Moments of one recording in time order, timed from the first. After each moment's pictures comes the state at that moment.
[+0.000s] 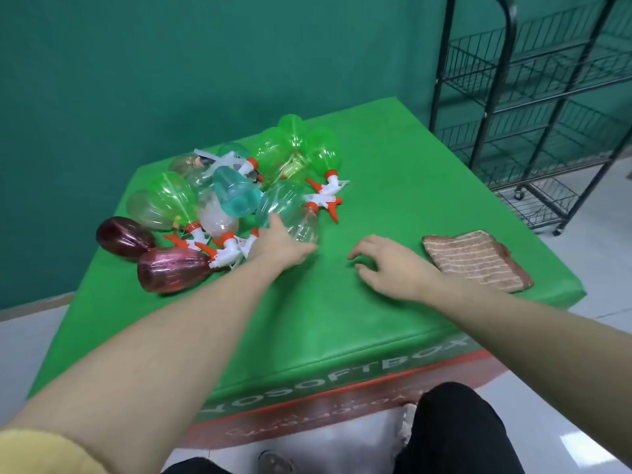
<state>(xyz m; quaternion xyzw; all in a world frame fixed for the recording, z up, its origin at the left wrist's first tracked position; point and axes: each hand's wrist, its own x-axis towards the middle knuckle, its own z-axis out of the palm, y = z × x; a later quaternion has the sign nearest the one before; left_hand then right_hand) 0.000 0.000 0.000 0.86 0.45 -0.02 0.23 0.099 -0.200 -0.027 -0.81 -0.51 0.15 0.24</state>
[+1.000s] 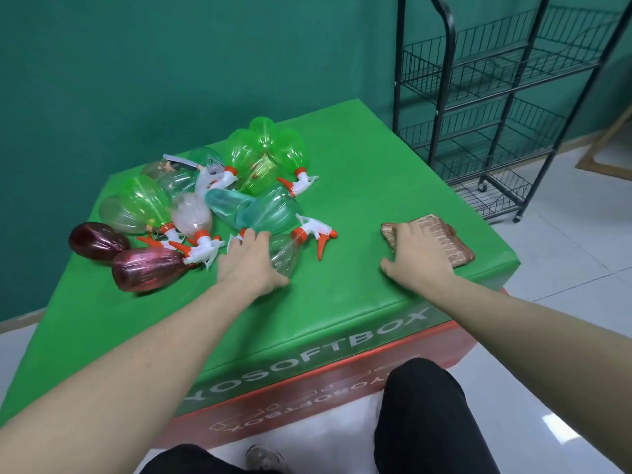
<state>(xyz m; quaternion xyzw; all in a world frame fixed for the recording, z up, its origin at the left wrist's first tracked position) -0.047 -0.056 0.012 0.94 0.33 -0.07 0.00 0.105 -0.279 -0.031 -0.95 -0.28 0.06 0.11</state>
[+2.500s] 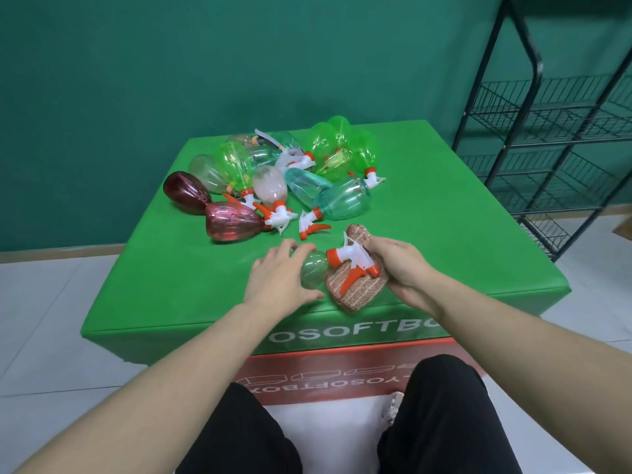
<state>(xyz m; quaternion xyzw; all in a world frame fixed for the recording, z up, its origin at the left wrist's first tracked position) -0.187 -0.053 0.002 0.95 0.28 0.05 0.09 -0.026 -0.191 0.013 -0.63 -0.06 0.41 0.65</state>
